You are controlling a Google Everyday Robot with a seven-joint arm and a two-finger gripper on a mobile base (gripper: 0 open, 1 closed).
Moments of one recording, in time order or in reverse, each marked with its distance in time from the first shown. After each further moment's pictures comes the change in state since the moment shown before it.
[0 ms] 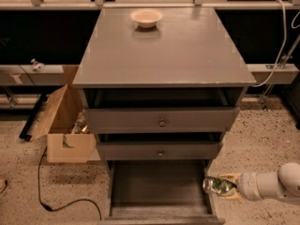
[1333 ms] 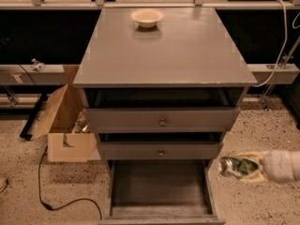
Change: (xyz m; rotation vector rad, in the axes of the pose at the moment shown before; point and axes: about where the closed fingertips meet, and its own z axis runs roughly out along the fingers) arm -0.096 -0.028 -0.139 0.075 -0.081 -0.194
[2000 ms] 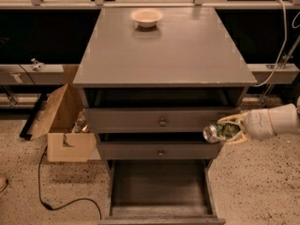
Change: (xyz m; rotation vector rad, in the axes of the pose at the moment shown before) arm -0.053 -0.109 0.024 -0.059 -0.028 -0.199
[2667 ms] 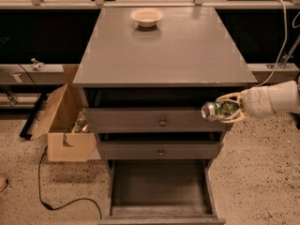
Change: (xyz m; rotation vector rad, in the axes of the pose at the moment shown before) arm -0.025 -0.072 -0.020 0.070 0.035 -0.102
